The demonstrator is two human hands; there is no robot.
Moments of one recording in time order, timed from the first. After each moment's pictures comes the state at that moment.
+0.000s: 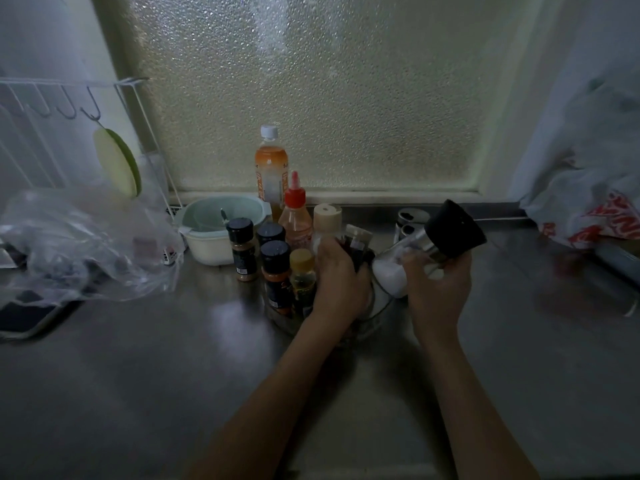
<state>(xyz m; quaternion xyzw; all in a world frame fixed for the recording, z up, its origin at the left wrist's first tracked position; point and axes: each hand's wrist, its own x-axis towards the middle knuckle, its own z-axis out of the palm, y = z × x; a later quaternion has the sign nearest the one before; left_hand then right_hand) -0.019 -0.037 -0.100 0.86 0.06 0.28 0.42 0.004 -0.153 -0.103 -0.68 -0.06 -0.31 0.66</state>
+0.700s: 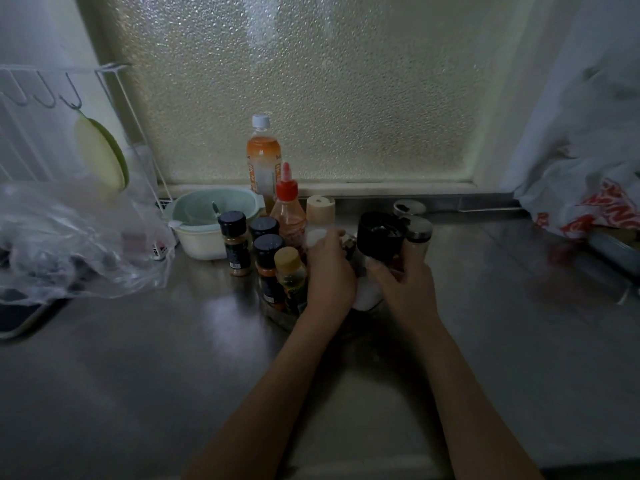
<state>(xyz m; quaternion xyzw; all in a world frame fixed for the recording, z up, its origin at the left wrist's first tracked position) -0.007 -0.028 -0.106 0.86 0.09 0.27 0.42 0.000 -0.144 -0.109 -0.78 -0.20 -0.16 0.57</state>
